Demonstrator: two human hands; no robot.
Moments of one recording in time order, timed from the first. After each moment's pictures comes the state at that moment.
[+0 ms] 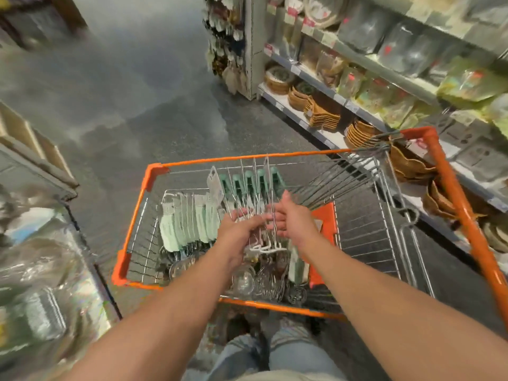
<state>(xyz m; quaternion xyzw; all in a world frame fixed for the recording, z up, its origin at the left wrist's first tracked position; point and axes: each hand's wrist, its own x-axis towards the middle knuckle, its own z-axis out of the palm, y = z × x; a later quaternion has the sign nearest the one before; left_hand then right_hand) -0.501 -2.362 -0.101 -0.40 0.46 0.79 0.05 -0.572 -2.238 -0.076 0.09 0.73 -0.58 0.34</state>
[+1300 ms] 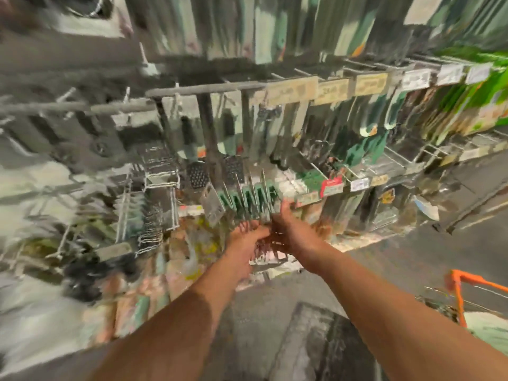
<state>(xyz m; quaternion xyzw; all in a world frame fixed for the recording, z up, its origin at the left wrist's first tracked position) 0.043 -2.091 -0.015 -0.60 -0.02 0.44 -0.67 -0.054 -2.180 0.039 -0.63 0.36 -0.03 0.69</state>
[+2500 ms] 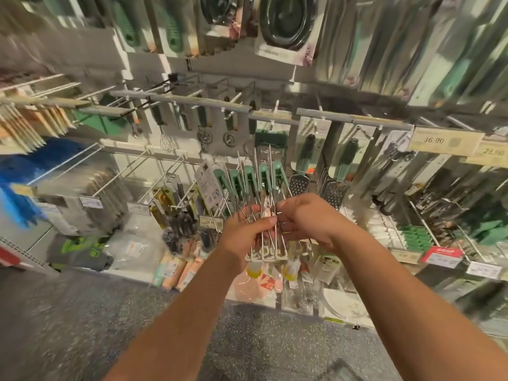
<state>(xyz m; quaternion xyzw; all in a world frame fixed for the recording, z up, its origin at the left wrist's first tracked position) 0.099 -1.943 0.060 -0.60 -0.05 0.23 -0.76 0.067 -2.100 0.130 -0.80 0.14 0.13 0.57</state>
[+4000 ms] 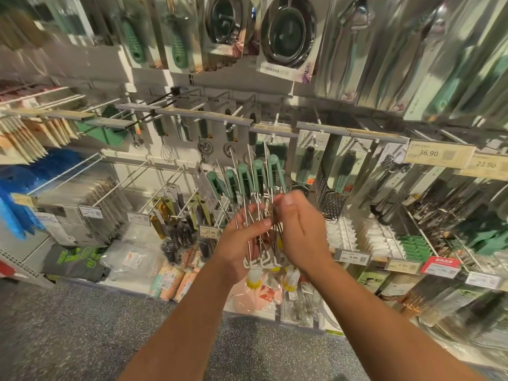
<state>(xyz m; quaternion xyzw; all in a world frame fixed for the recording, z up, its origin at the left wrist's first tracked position) 0.096 -1.936 0.077 -0.47 -0.02 0.26 -0.85 0.054 -2.062 0.104 -0.83 -0.01 -0.29 0.47</state>
